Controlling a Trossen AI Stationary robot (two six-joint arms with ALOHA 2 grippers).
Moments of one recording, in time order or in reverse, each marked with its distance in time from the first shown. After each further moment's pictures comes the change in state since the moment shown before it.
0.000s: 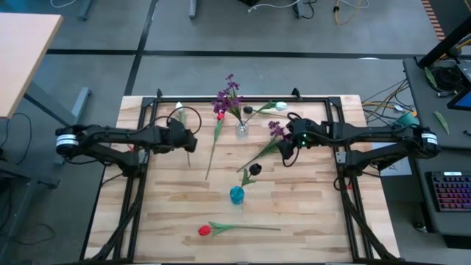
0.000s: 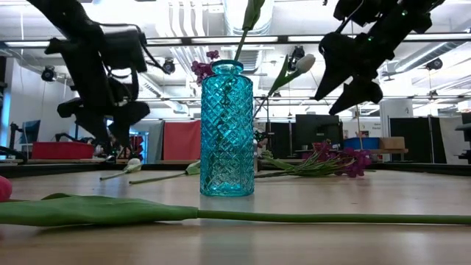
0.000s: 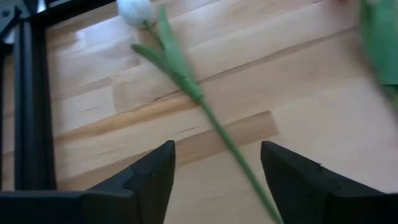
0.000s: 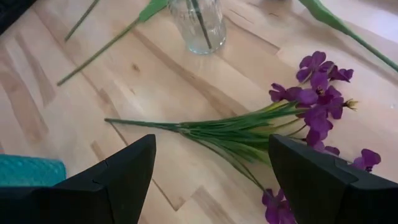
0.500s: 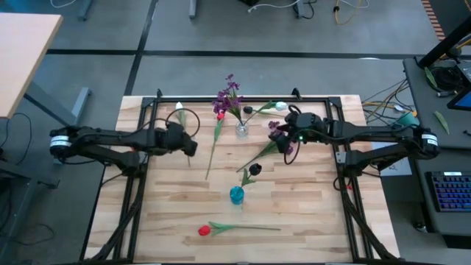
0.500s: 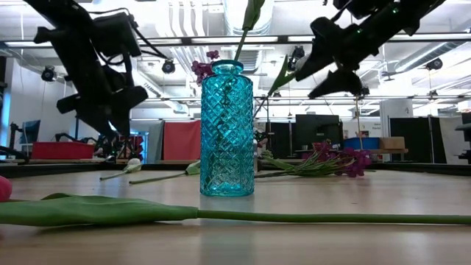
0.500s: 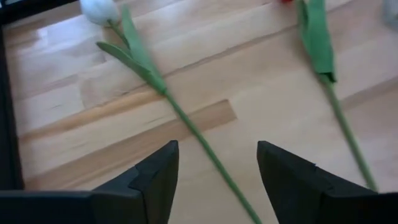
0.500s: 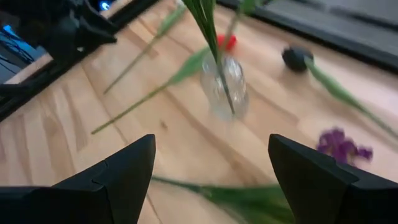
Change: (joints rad) left arm -0.083 -0.099 0.002 -0.013 0.060 -0.002; right arm -0.036 0.000 0.000 0.216 0.000 -0.079
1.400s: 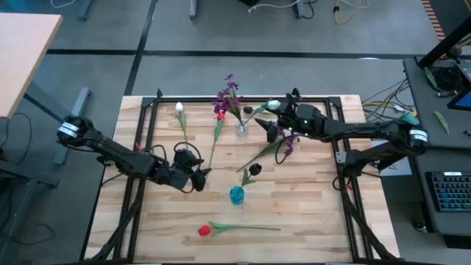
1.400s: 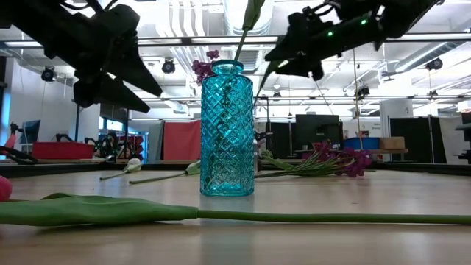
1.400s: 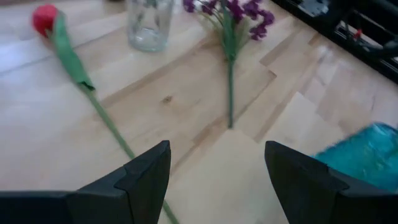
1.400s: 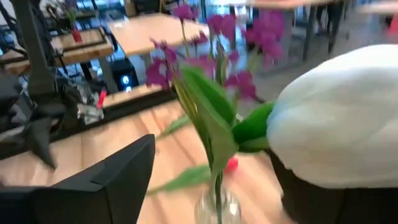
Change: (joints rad) left arm -0.547 0.068 -0.031 0.524 -0.148 -0.039; right arm -0.073 0.158 0.000 0.569 0.011 -0.366
